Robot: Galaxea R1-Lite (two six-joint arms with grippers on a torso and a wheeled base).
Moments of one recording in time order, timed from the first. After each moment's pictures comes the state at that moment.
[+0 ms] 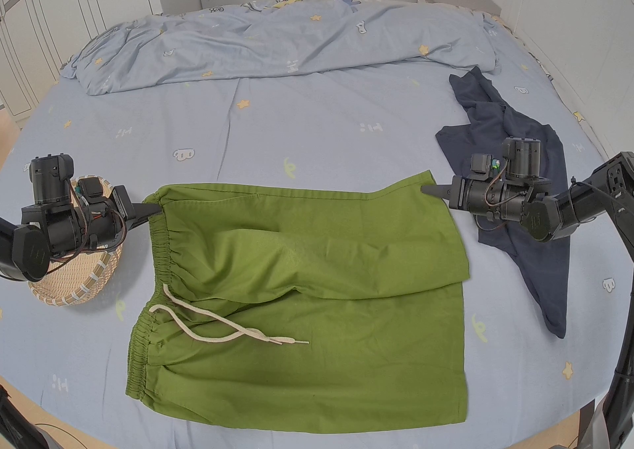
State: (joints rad) left arm 0.09 1.75 -0.85 -0.53 -0.54 -0.59; right arm 0.16 2.20 -1.32 -0.53 0.63 0.25
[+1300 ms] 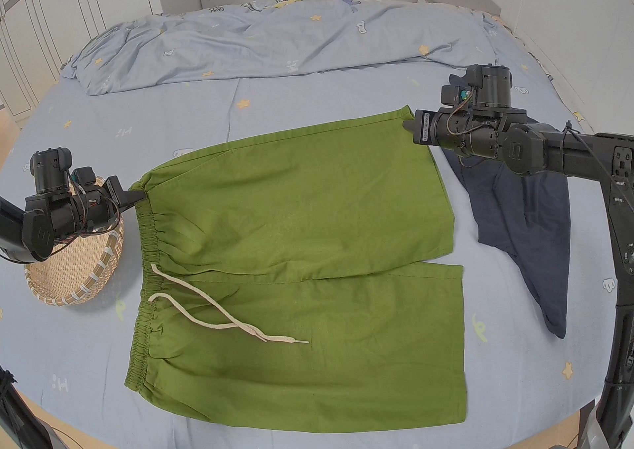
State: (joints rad) left arm 0.18 1.88 -1.00 -0.54 -0.50 -0.48; right arm 0.31 2.25 -1.91 -0.09 0.19 0.12
